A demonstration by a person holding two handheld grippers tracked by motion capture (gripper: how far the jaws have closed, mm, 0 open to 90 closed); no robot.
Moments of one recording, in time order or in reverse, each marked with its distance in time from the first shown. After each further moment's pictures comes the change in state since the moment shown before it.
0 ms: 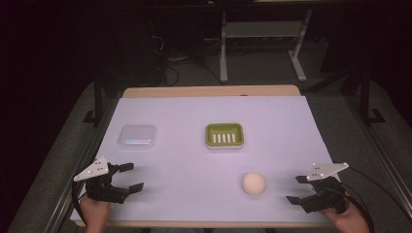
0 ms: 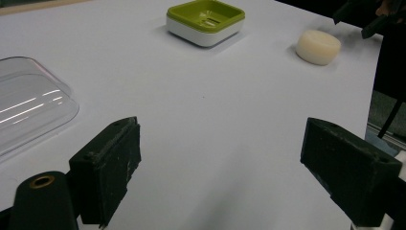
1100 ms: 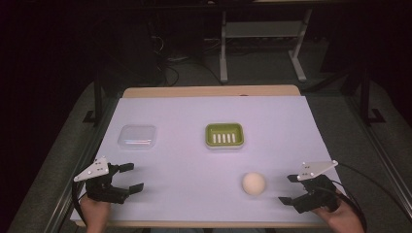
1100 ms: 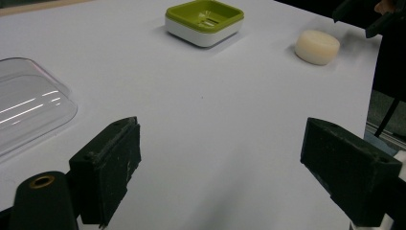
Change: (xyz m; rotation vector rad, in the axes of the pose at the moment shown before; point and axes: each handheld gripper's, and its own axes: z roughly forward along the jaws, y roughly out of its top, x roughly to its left) left arm -0.001 0.000 0.001 -0.001 -0.001 0.003; right arm 0.013 0.021 0.007 0.014 0.035 -0.049
